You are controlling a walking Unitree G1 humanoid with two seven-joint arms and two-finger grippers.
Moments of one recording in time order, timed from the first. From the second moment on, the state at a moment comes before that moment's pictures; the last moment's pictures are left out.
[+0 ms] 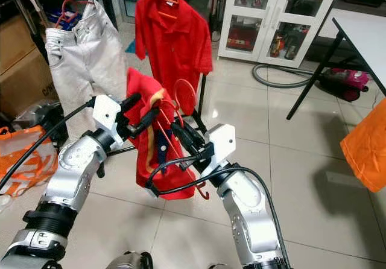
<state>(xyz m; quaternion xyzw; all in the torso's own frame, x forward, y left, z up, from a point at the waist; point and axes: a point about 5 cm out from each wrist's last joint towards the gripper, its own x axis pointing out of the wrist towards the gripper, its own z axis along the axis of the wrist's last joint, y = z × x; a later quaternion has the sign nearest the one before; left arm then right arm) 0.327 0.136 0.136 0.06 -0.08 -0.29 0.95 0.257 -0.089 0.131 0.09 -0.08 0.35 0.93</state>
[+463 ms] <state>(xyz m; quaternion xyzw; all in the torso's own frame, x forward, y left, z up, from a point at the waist) 0.327 0.142 0.136 0.07 -0.10 -0.28 0.95 0.257 -0.090 0.131 0.09 -0.08 0.35 0.93</state>
